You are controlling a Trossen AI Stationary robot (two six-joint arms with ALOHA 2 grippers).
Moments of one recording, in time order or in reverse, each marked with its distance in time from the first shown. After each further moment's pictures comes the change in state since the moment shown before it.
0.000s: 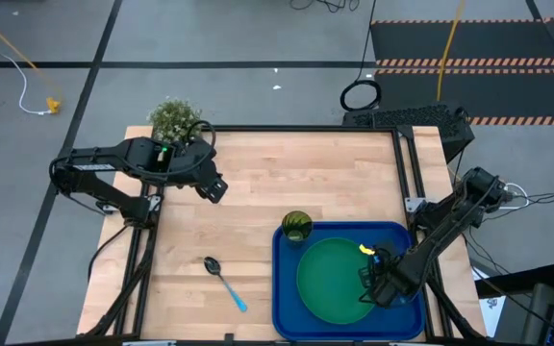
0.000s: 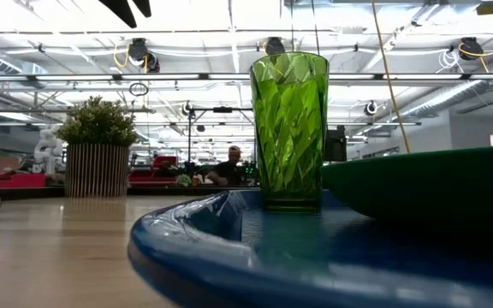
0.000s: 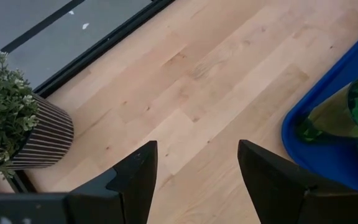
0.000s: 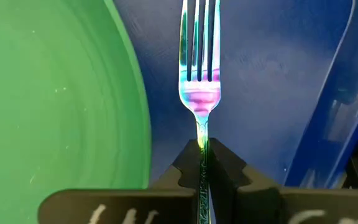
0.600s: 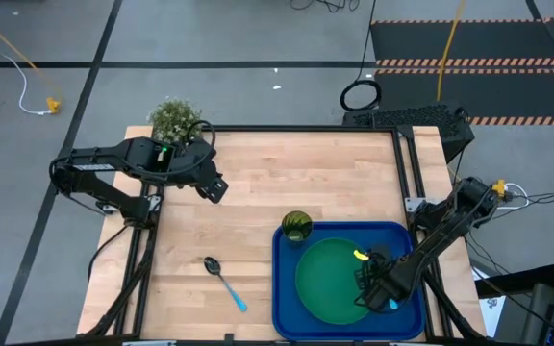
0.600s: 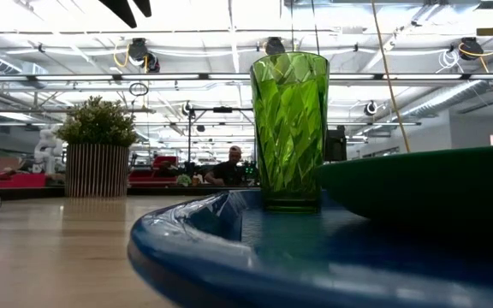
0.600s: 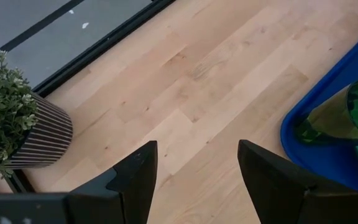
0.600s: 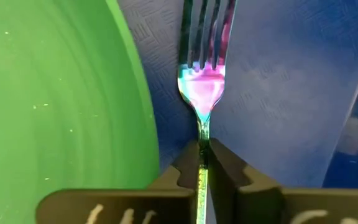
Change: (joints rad) left arm 0.000 0.000 0.000 0.002 0.000 -0.008; right arm 0.000 0.119 -0.002 0.091 0.019 0.004
